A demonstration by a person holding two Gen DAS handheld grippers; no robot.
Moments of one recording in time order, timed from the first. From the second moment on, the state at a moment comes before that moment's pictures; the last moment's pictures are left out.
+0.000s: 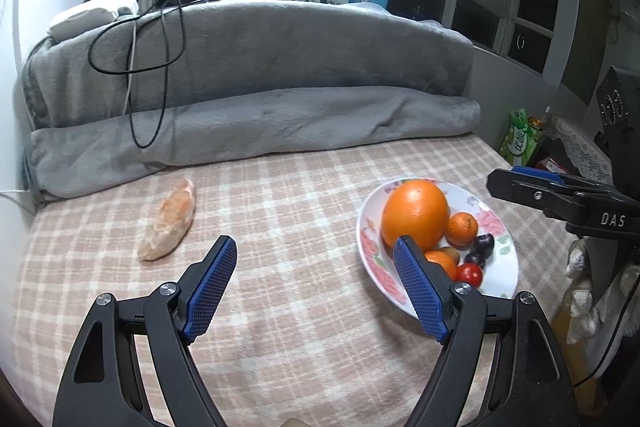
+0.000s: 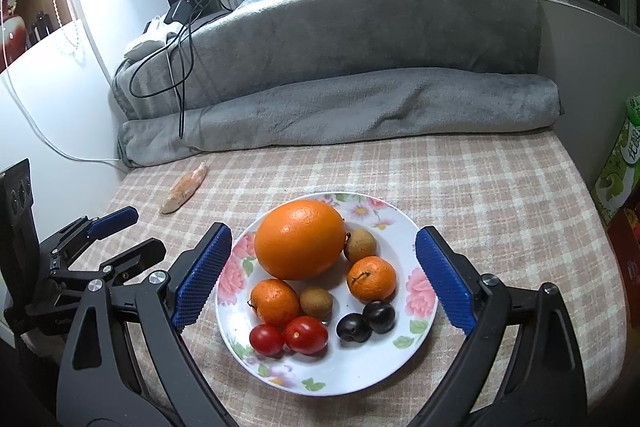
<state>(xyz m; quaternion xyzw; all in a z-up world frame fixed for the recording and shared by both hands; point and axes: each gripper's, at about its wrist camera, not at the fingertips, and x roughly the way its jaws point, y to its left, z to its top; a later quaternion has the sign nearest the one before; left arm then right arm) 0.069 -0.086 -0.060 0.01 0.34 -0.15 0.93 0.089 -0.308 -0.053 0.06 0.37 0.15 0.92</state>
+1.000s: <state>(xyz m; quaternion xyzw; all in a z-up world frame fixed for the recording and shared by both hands) 0.144 -0.016 -0.084 0.02 0.39 -0.11 0.92 0.118 -0.310 -0.066 0.07 0.38 0.14 0.91</state>
